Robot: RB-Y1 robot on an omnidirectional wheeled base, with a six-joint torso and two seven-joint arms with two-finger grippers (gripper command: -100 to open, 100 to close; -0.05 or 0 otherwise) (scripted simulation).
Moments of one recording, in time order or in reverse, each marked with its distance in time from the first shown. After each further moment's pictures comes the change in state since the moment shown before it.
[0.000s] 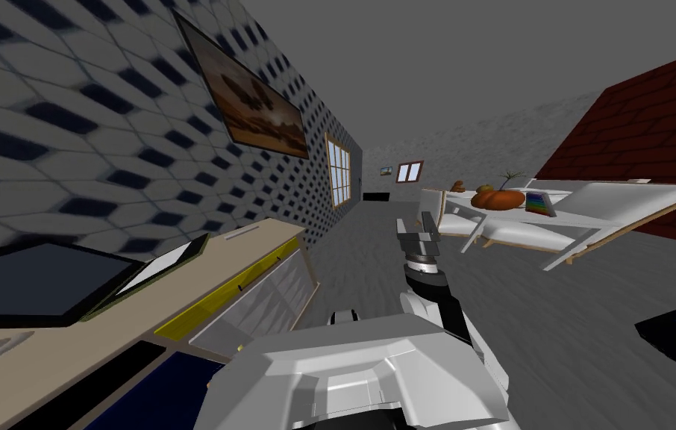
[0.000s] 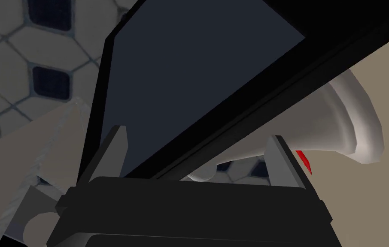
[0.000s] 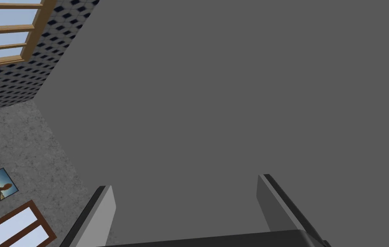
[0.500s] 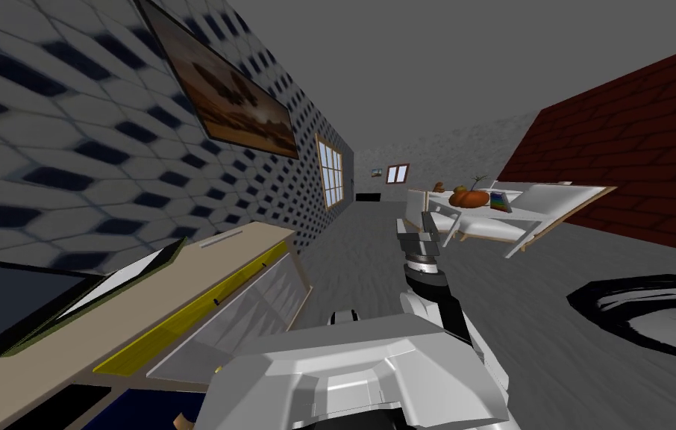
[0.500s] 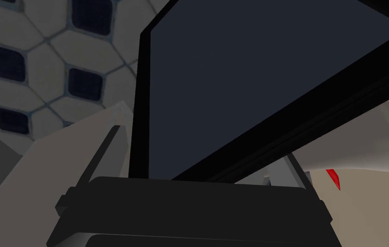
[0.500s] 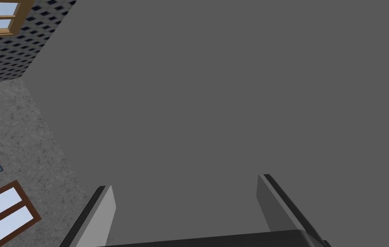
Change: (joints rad) left arm 0.141 0.102 0.055 0.138 0.039 -0.125 0.119; right arm 0.000 0.000 0.000 0.000 0.000 0.000 0.000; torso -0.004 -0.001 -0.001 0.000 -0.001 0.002
